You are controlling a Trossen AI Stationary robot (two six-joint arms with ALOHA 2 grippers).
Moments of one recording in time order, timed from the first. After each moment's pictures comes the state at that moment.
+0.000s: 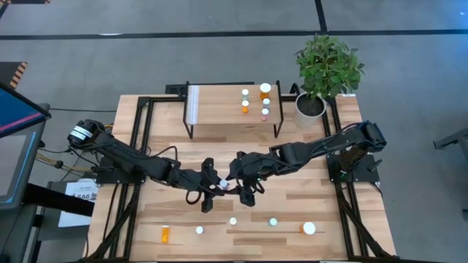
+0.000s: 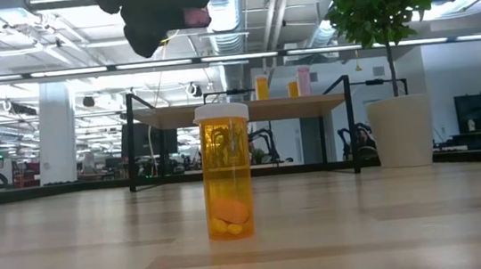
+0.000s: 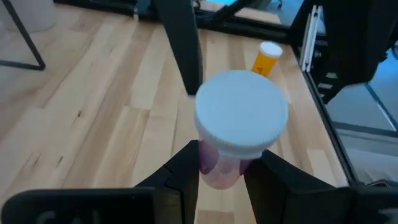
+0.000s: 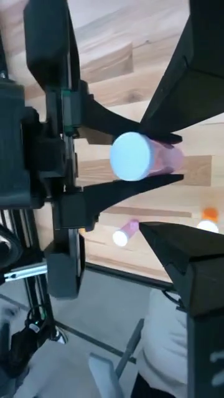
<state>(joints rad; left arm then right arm) -0.37 1.44 0.87 0.07 -0.27 -0.36 0.23 1.72 1.48 -0.37 -0.03 0.33</state>
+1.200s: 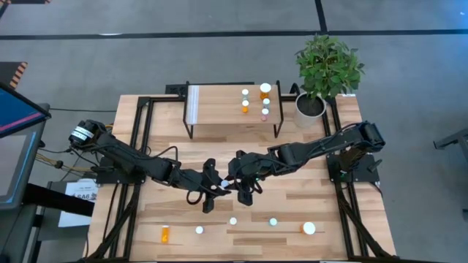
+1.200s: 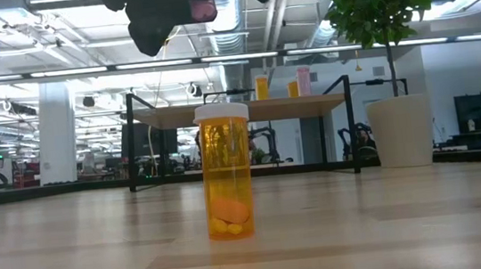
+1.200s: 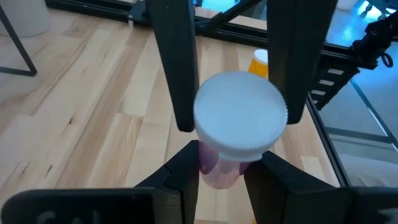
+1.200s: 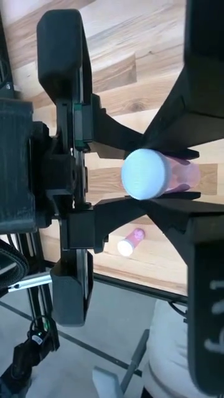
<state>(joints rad) -0.37 1.46 0.87 0.12 -0.26 -0.36 0.23 1.72 1.48 -0.35 0.00 0.32</state>
